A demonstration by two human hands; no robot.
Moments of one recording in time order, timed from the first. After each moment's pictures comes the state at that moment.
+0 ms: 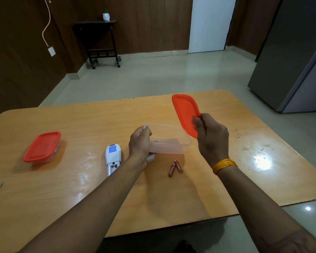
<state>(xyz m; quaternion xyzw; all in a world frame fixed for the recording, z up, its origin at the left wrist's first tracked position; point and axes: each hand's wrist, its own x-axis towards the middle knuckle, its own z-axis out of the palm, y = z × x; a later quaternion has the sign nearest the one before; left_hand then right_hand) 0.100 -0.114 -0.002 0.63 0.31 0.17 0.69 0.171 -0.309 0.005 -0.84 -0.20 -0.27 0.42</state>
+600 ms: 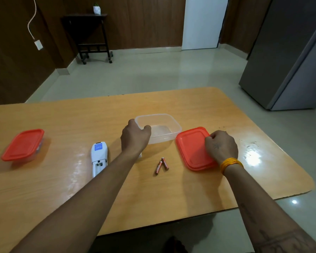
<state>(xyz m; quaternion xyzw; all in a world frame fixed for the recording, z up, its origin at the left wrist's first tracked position) 0.127 -0.125 0.000 0.84 0.33 0.14 0.42 0.194 -0.372 -0.014 -0.94 0.05 -0.01 0.33</state>
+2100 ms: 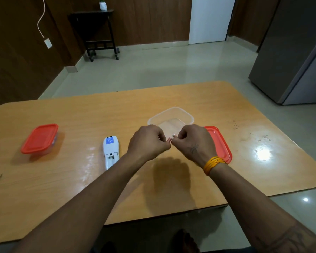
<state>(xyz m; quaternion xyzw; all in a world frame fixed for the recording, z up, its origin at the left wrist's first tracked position) 0.077 -0.137 0.018 0.96 0.14 0.06 0.24 0.133 -0.294 0.005 -0.93 -0.18 -0.04 0.31</state>
